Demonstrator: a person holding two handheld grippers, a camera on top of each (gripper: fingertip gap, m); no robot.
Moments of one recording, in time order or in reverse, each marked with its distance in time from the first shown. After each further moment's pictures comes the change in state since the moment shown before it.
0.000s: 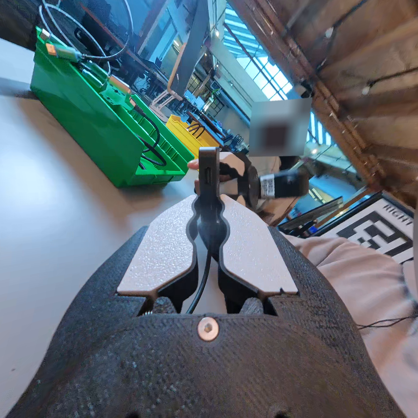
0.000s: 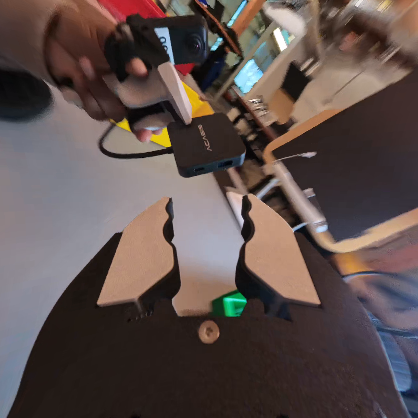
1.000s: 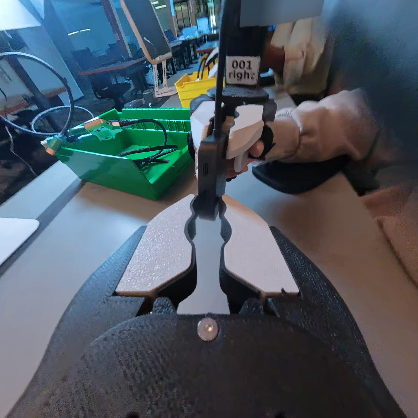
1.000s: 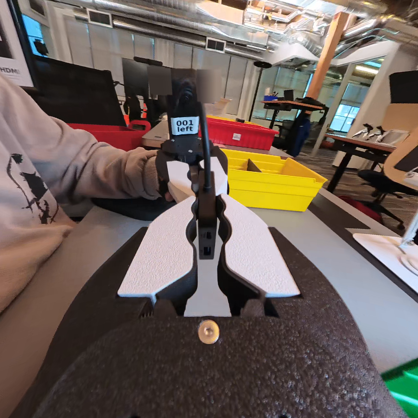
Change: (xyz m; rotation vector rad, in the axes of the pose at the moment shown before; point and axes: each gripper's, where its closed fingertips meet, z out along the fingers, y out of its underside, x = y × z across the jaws) left arm 0.012 0.058 0.026 -0.284 -0.115 0.903; right arm -0.032 -0.042 -0.016 0.387 -0.416 0.575
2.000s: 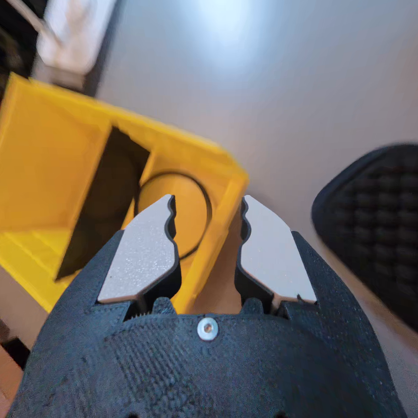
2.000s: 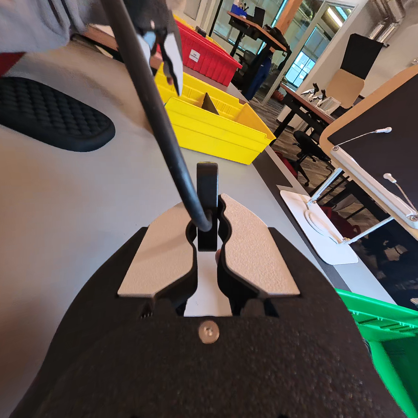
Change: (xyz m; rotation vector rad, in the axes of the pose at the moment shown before) left arm -0.085 0.113 -0.247 -0.814 -0.314 0.002; right arm 0.037 0.033 -0.014 -0.339 0.214 -0.280
